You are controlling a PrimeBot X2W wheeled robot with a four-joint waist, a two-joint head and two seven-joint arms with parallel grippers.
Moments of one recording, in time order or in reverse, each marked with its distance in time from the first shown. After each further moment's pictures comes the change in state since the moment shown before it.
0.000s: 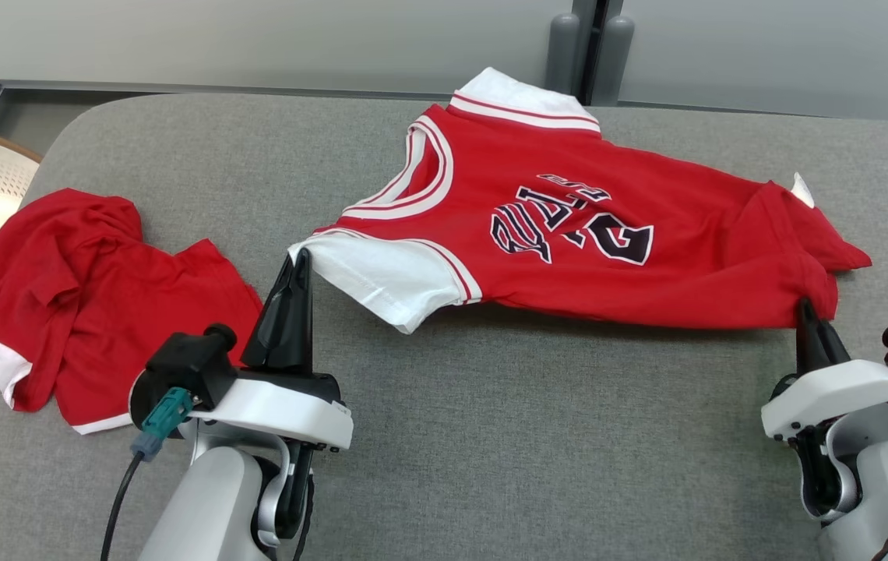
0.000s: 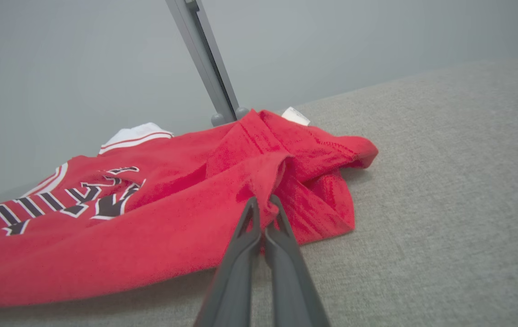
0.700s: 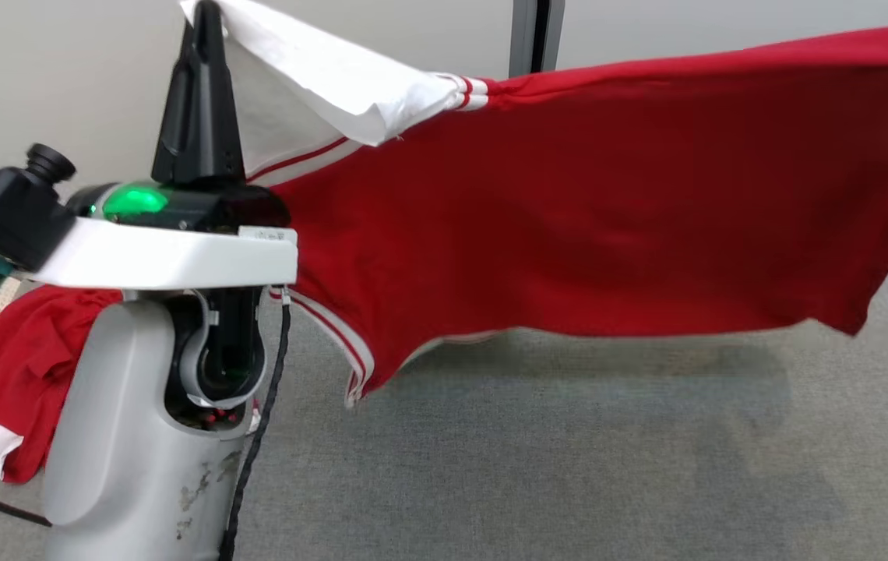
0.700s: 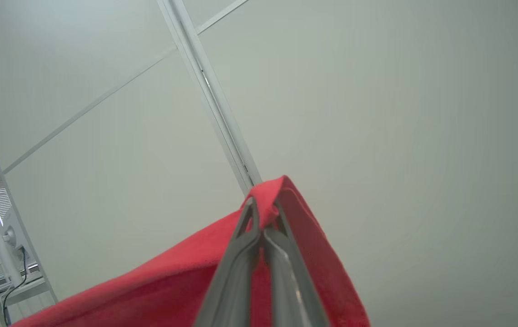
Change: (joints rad) left arm -0.231 0.000 0.080 -0.293 -0.308 -0.001 0.080; right arm -0.164 -0.053 -0.050 -0.551 0.310 0.000 0.184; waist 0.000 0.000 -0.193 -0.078
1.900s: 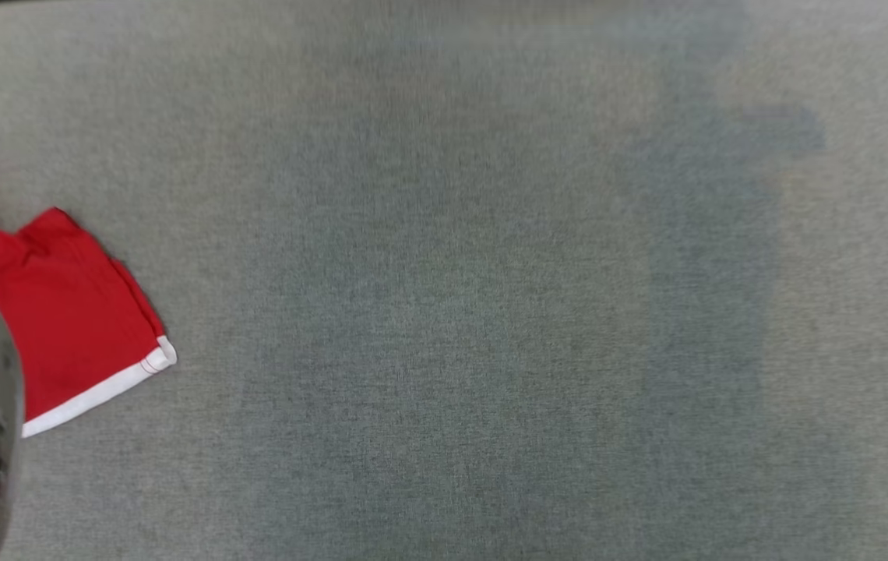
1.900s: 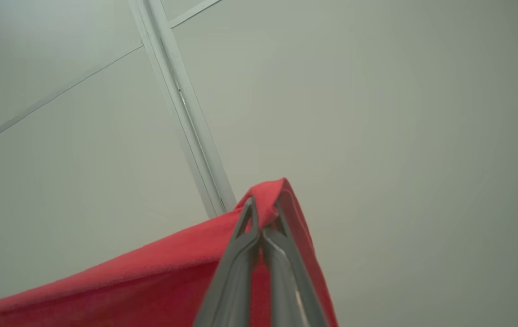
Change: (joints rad) left arm -0.915 0.133 0.068 0.547 -0.070 -0.001 -0.003; right arm -0.941 0.085 -0.072 0.438 -0.320 0.000 -0.007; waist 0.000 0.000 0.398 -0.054
